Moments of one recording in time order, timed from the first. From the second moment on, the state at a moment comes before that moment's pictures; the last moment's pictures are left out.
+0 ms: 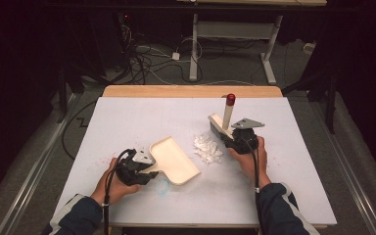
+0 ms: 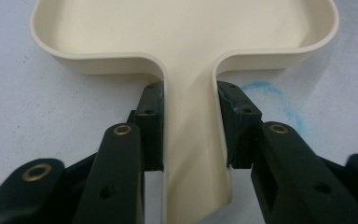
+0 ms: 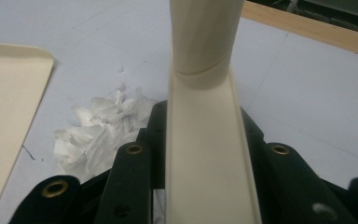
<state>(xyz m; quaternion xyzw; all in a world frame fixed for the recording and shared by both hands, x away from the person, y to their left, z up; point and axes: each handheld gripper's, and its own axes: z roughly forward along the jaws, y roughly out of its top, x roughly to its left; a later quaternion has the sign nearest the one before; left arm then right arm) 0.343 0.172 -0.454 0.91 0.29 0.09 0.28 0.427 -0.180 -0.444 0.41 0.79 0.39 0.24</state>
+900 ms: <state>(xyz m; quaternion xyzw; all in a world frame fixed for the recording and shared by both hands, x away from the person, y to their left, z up) 0.353 0.148 -0.456 0.92 0.28 0.07 0.28 0.410 -0.148 -0.456 0.38 0.79 0.42 0.23</state>
